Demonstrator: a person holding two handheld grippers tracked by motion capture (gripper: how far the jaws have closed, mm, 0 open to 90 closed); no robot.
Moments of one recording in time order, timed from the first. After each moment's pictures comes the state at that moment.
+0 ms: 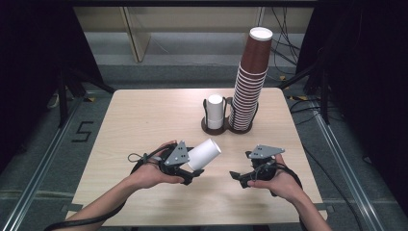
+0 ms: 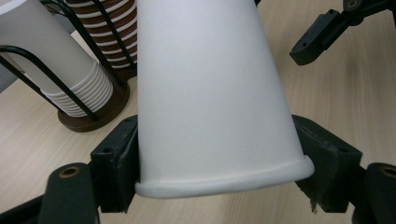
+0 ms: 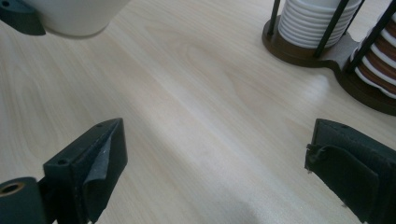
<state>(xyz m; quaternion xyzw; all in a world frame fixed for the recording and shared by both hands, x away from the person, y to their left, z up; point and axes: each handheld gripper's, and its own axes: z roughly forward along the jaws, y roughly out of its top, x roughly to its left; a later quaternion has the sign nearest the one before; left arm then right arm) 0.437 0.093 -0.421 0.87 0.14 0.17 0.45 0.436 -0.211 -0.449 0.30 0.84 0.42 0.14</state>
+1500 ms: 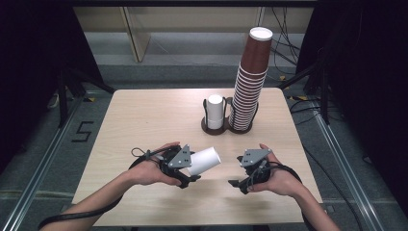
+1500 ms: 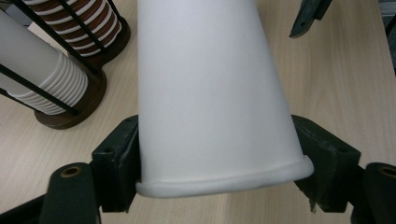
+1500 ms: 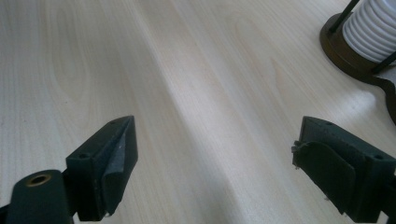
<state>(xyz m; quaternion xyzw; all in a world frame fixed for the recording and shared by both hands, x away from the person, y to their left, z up) 0.439 0.092 -0.419 0.91 0.06 0.15 0.38 0.437 -0.198 -0.445 0.17 0.91 0.36 0.13</state>
